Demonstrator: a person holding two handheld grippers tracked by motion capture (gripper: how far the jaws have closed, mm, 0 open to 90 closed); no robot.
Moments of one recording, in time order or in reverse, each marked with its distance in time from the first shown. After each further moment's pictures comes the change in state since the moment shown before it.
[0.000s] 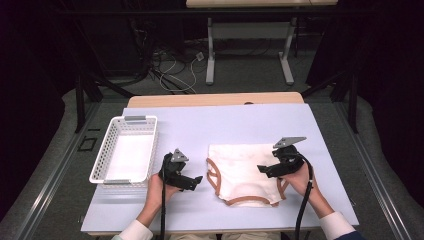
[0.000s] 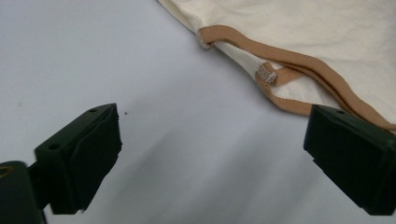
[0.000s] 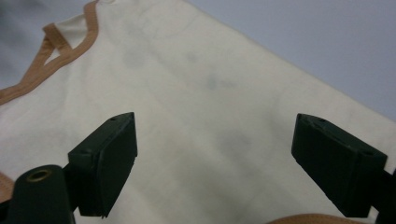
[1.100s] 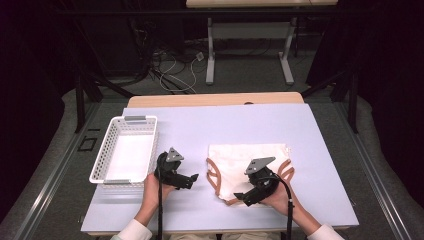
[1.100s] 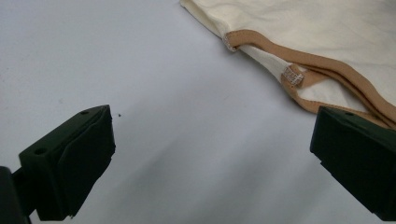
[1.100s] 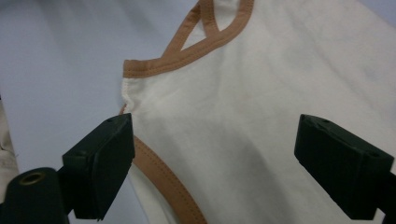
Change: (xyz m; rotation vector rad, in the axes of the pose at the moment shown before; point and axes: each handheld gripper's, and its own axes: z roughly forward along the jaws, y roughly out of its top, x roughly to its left) left arm 0.008 -0.005 -0.005 -0.045 0.054 0.003; right arm 0.092 0.000 0.017 0.086 0.168 -0.209
